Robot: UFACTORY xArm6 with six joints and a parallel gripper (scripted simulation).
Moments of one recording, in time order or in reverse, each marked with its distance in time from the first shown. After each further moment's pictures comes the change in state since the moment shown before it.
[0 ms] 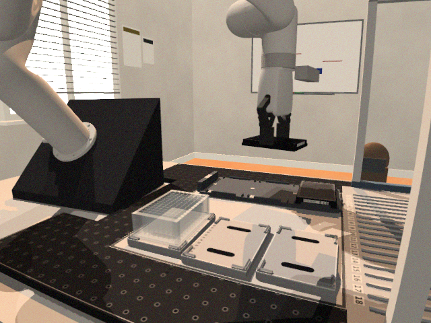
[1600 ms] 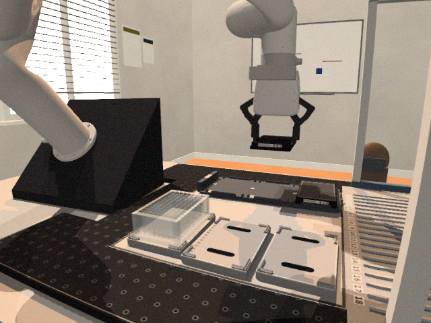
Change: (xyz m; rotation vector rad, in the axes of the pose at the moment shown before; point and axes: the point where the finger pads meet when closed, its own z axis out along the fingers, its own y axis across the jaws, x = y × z) arm 0.000 0.000 0.000 0.002 0.005 1.320
